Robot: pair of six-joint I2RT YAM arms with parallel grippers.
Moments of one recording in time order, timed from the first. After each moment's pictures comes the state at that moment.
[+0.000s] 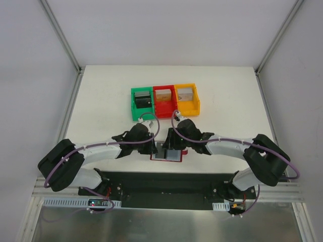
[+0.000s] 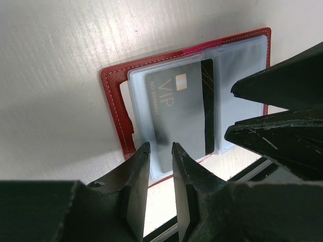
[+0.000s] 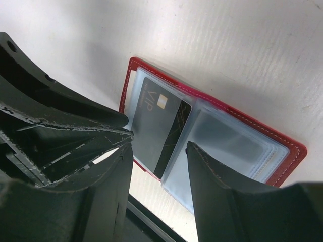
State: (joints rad) left arm -0.79 1.33 0.50 -0.04 0.14 -0.73; right arm 0.88 1.49 0.67 0.05 -0.14 0.78
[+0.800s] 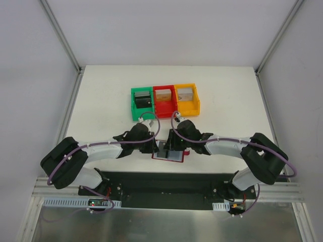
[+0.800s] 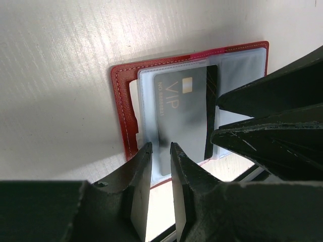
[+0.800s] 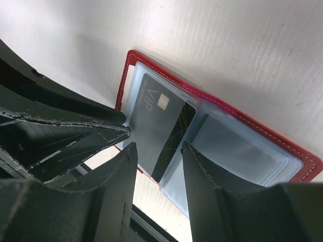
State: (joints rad) left arm -0.78 1.37 0.49 0.05 0.16 -0.76; right arm 0.87 1.51 0.66 0.06 -0.14 0.78
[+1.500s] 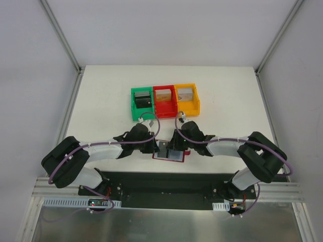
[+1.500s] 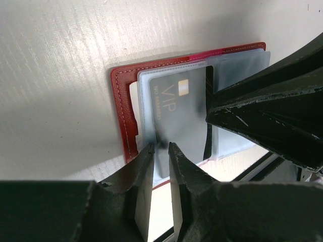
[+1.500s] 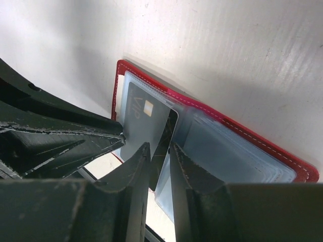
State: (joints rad) left arm -0.78 1.38 0.48 0.10 0.17 -0.78; right arm 0.83 1.53 0.58 0.21 -0.18 0.84
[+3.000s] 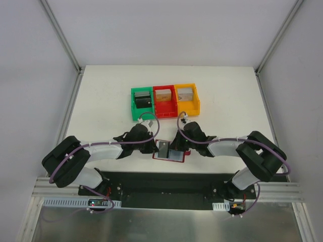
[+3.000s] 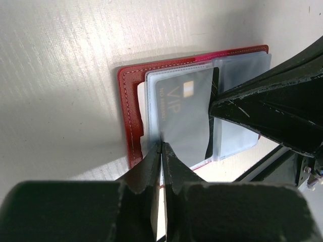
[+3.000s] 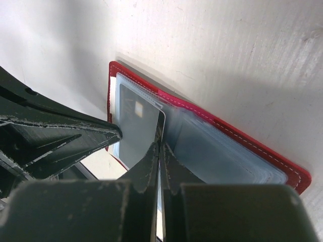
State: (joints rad) left arm -0.78 1.39 0.46 0.12 0.17 -0.79; right arm 0.80 1.55 0.54 0.27 -0.21 0.87
